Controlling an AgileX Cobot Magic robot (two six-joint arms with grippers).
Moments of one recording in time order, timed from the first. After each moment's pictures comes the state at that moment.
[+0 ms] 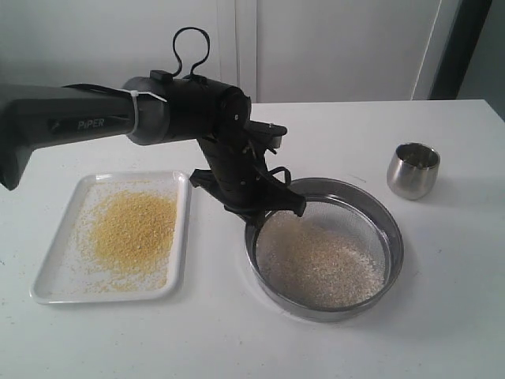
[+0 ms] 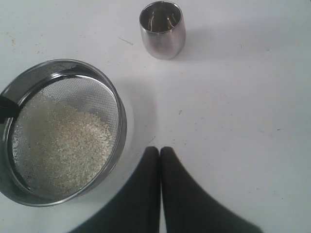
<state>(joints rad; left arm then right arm) -0.73 2.16 -1.73 -0.08 0.86 -0.18 -0.01 0.74 -0.69 0.11 0.77 0.04</state>
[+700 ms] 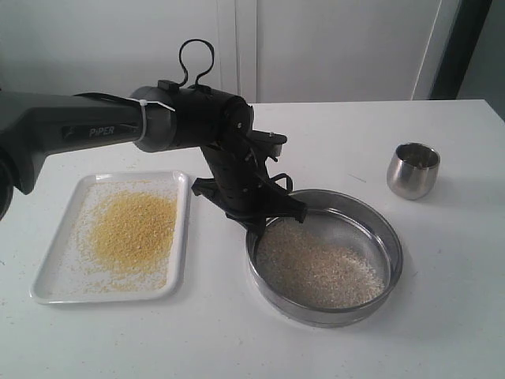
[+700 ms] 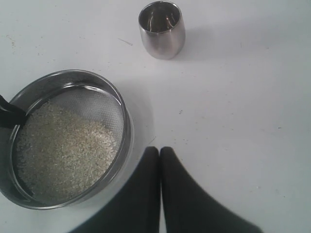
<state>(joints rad) -0.73 2.20 -1.74 -0.10 0.86 -0.19 -0.01 0.74 -0.69 0.11 0.77 0.06</state>
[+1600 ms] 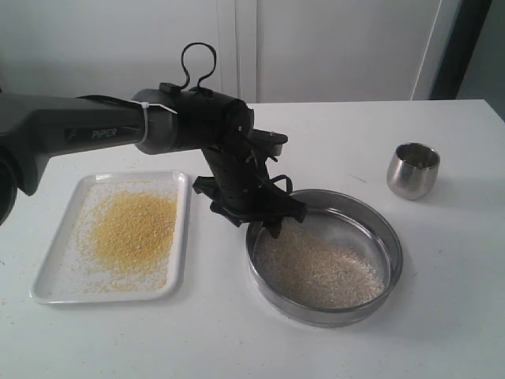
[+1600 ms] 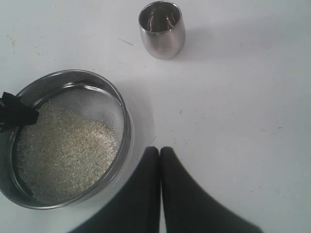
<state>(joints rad) -0.73 2.21 -1.74 -0.08 0.83 -0.19 -0.01 0.74 -0.69 0.11 0.77 0.06</state>
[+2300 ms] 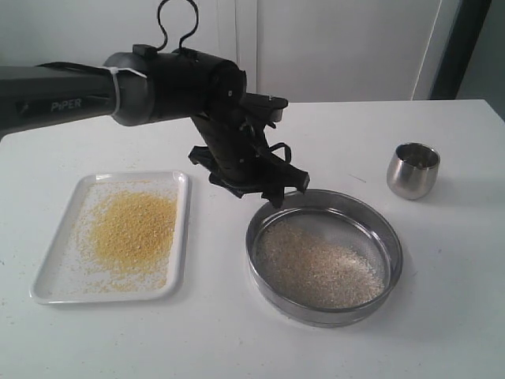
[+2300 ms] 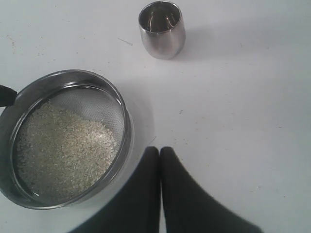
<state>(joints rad) -0.73 2.10 -1.74 -0.05 0.84 -0.19 -0.01 0.74 -0.69 0.11 0.77 0.06</state>
